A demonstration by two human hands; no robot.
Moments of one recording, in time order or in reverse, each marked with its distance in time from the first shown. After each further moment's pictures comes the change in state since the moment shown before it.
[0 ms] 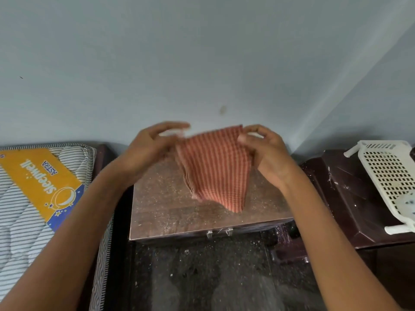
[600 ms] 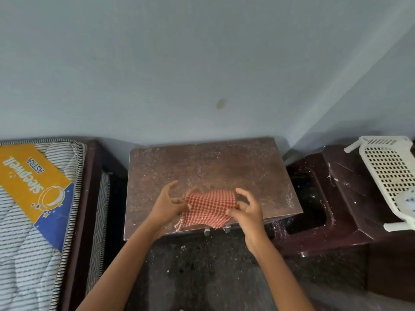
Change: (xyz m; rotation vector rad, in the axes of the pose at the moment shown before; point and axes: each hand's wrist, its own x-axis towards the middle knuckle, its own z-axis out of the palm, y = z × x) left_hand -0.010 -0.127 0.065 -0.186 0.145 -0.532; right_hand -0.051 0.146 0.003 -0.177 0.436 0.334
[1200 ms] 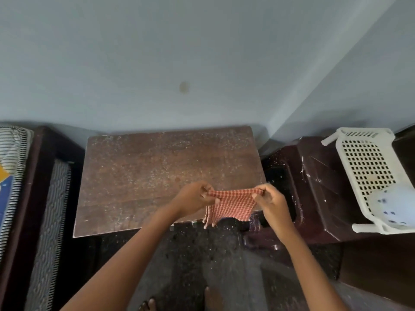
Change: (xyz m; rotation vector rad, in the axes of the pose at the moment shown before) left_hand 0.064 0.011 0.152 0.671 -0.292 0.296; right_hand 0.071 -0.001 -0.165 -0.465 -0.002 -0.258
